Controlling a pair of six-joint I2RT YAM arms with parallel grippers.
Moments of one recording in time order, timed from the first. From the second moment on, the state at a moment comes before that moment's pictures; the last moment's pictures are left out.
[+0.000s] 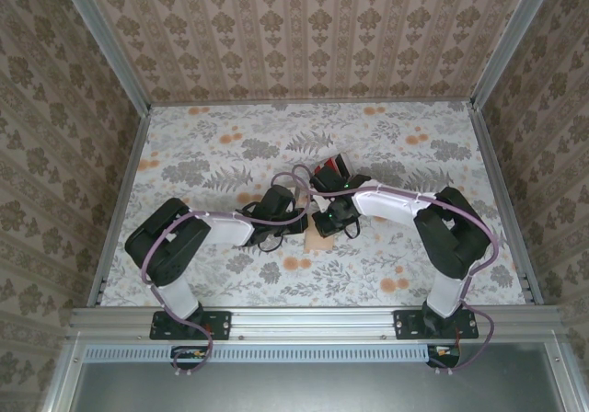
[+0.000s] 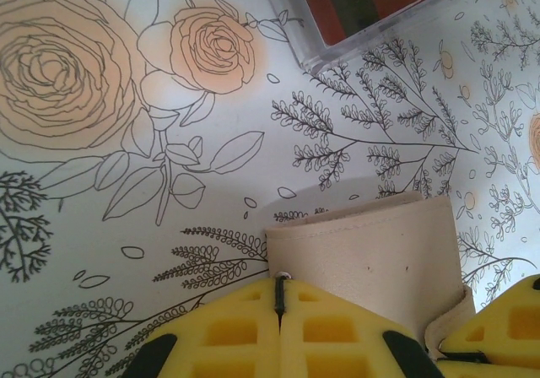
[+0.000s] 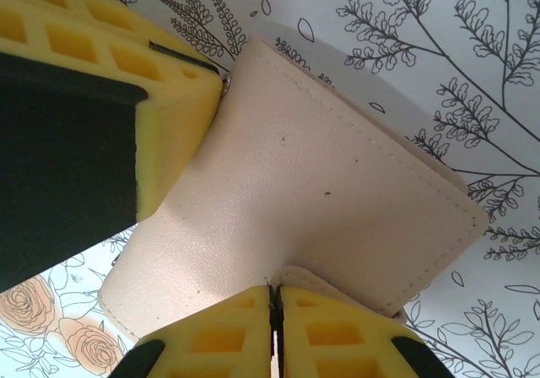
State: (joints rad) left arm -0.80 1.72 0.71 0.22 0.17 -0.72; right arm 0.69 1.79 1.14 -0.66 -0.14 0.24
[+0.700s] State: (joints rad) left arm -0.78 1.73 0.69 0.26 0.21 -0.72; right arm 0.71 1.85 1.20 -0.72 -0.11 0.24
